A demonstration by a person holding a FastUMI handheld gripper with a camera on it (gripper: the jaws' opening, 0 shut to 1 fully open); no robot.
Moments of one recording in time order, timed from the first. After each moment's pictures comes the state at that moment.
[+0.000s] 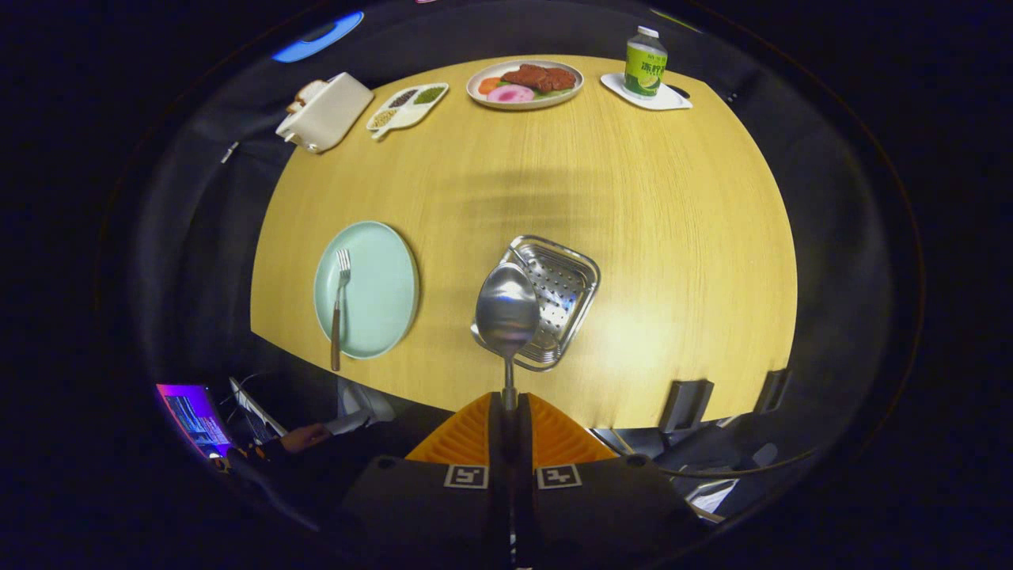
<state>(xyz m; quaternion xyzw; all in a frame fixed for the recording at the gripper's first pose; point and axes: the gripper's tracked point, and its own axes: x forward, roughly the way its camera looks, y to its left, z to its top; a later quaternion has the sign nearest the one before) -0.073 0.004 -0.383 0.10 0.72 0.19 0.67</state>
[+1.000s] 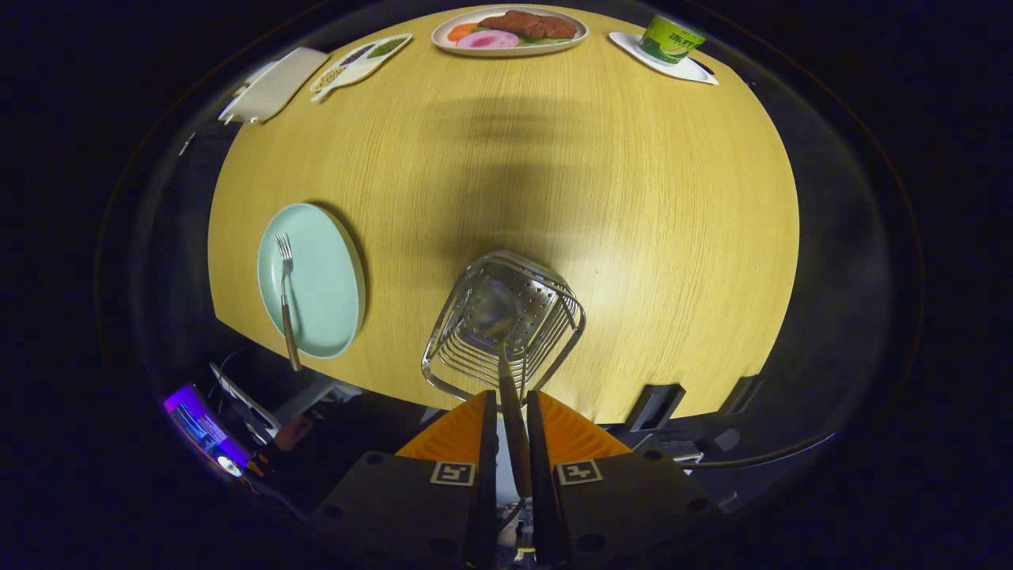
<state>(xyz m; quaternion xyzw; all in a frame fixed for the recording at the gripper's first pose) -0.032 0.016 -0.408 0.07 0.77 0.16 0.61</state>
